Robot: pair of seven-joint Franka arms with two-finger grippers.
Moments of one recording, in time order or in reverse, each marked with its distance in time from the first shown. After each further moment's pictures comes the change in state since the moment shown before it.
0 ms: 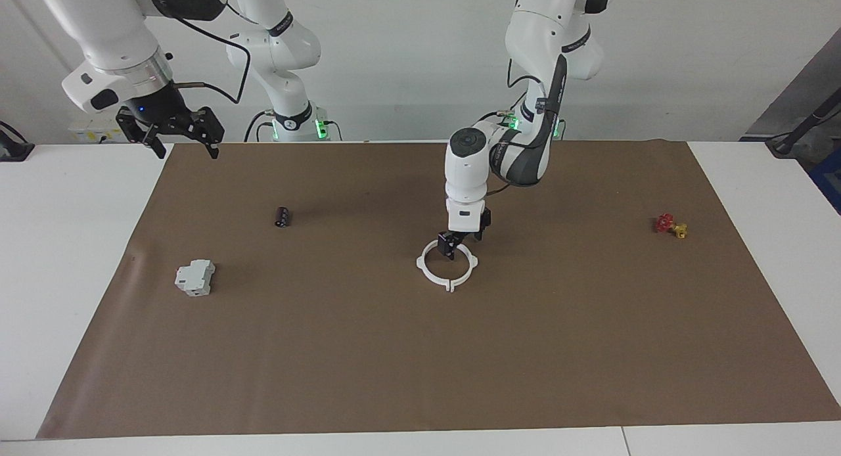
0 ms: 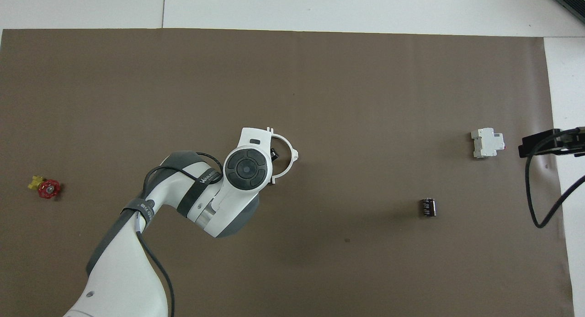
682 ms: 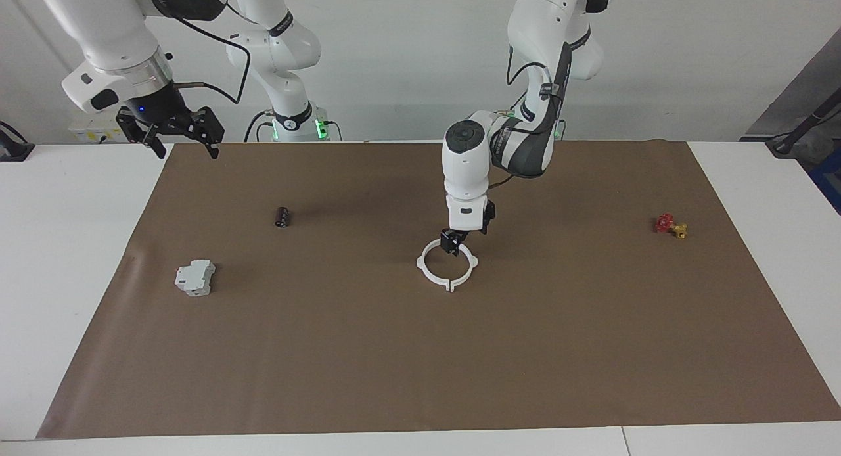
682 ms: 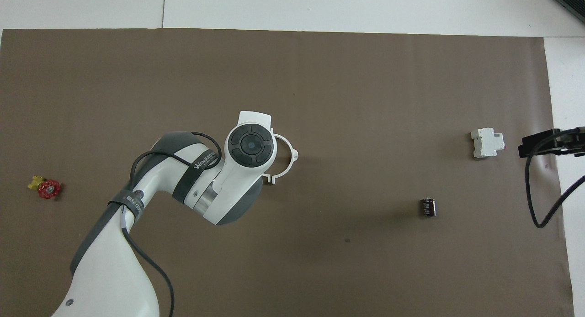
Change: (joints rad) left arm 0.002 -0.008 0.016 0.165 0.000 -0.245 0.000; right arm 0.000 0.000 0.000 0.000 0.000 0.000 0.000
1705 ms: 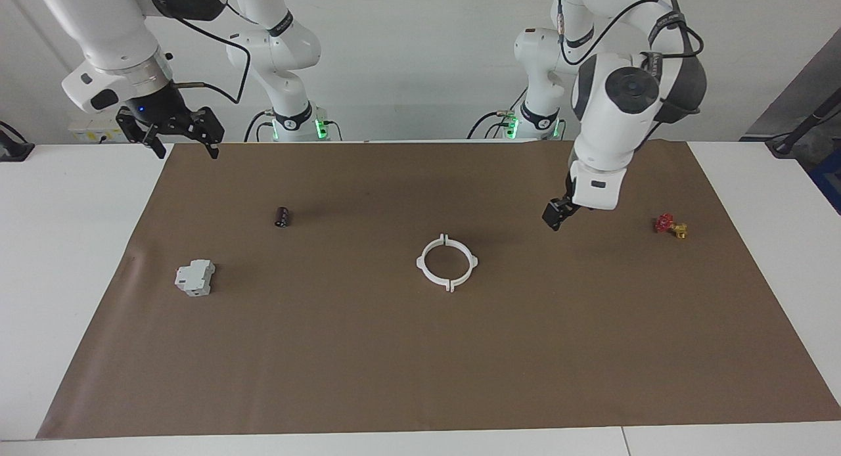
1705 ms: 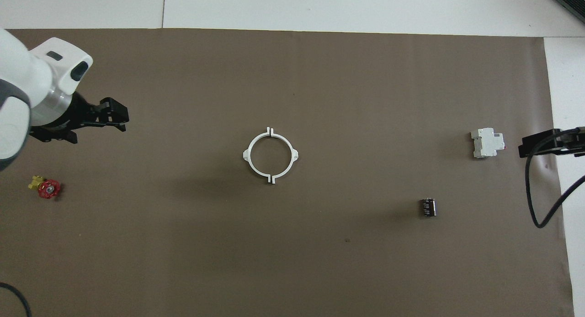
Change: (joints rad) left arm 0.485 -0.218 0.027 0.219 -0.116 -0.501 1.010; right arm 0.000 0.000 0.000 0.000 0.000 0.000 0.000
